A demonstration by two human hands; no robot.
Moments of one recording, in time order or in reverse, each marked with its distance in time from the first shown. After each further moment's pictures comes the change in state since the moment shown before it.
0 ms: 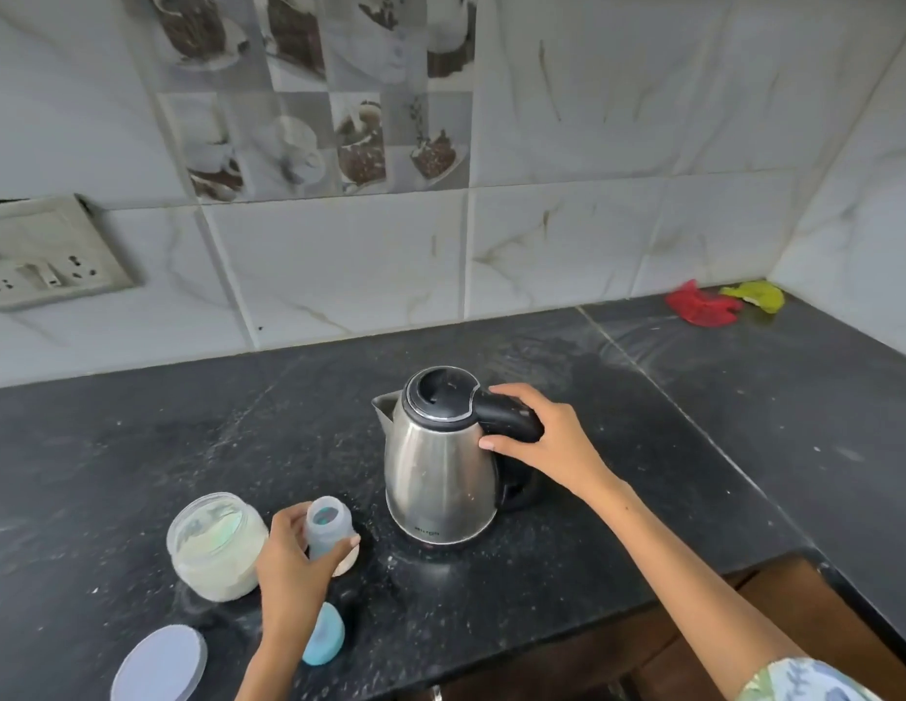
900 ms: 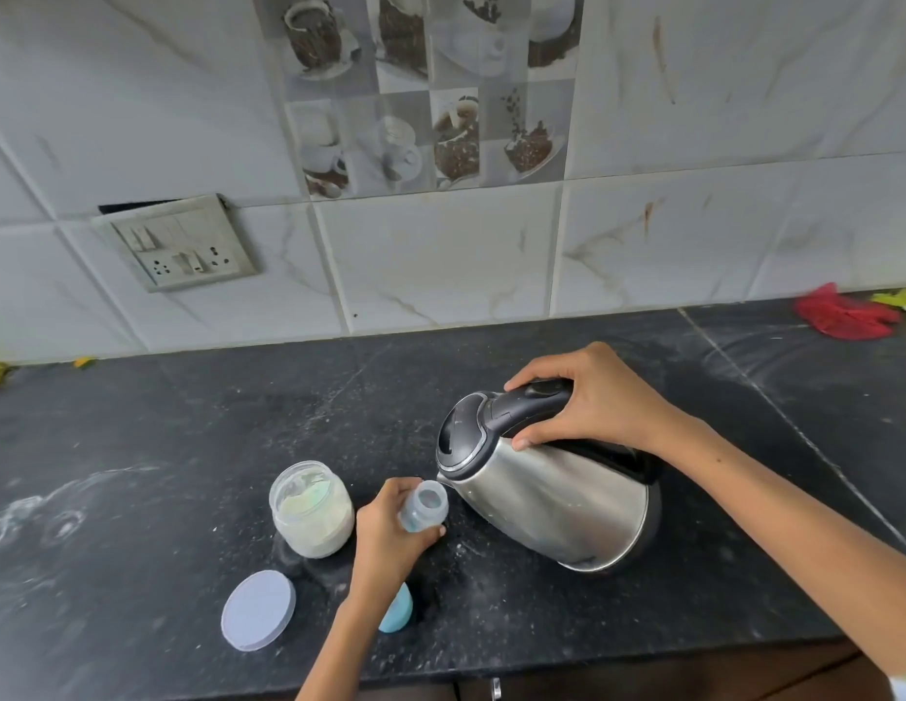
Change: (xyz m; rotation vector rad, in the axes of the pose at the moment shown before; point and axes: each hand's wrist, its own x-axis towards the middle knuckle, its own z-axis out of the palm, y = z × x) left_hand -0.002 0.013 0.008 0.119 -0.093 0.063; right_hand 0.040 -0.090 -0.018 -0.194 -0.263 -0.265
